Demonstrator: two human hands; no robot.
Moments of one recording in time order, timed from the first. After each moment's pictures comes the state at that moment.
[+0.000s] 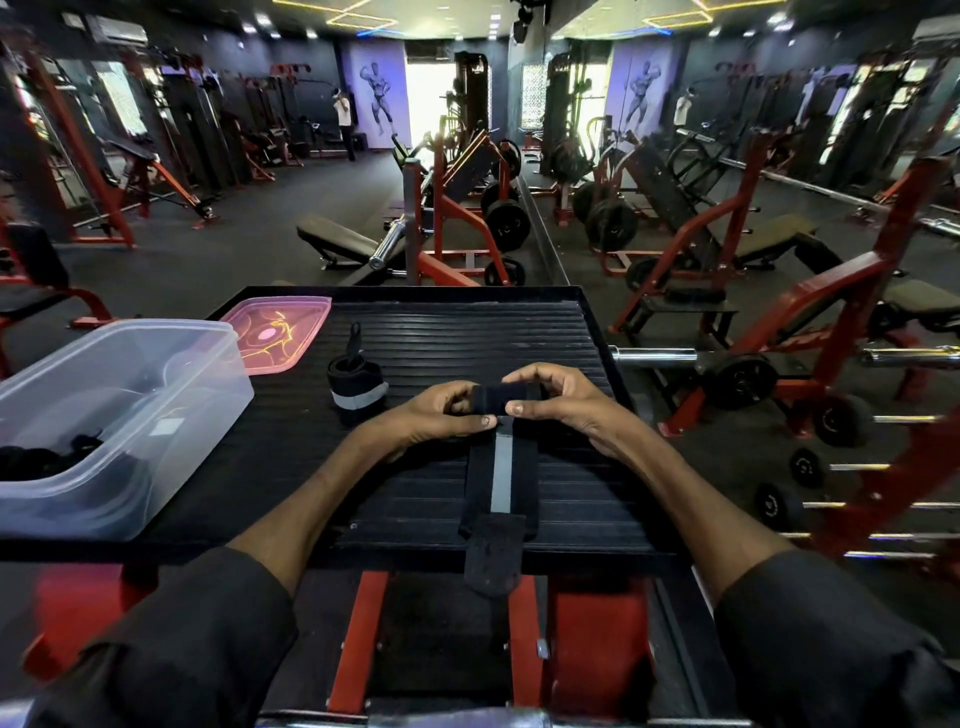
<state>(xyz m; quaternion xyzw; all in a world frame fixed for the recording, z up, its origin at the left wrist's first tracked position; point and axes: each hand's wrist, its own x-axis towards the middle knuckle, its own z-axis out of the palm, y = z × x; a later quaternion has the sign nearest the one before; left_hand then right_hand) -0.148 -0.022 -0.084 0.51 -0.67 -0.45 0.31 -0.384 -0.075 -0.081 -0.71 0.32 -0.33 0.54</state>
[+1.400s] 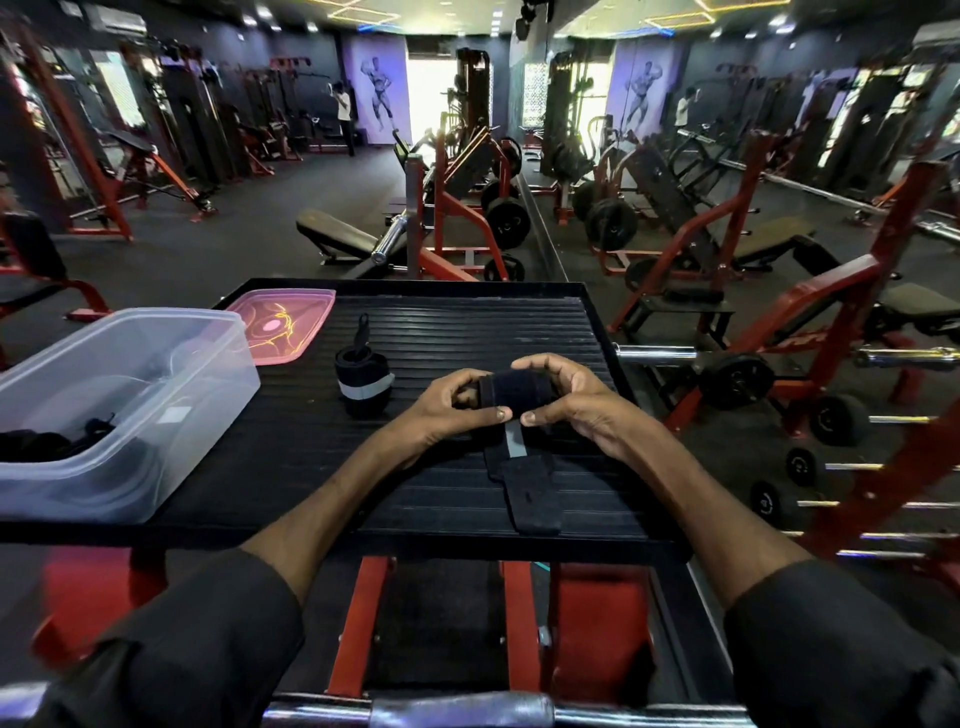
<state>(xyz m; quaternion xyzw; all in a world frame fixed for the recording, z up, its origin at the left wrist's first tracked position) -0.164 -0.003 -0.090 0.48 -0.61 -0.45 0.43 -0.383 -0.058 -0.076 -0.66 0.33 -0.32 0.60</state>
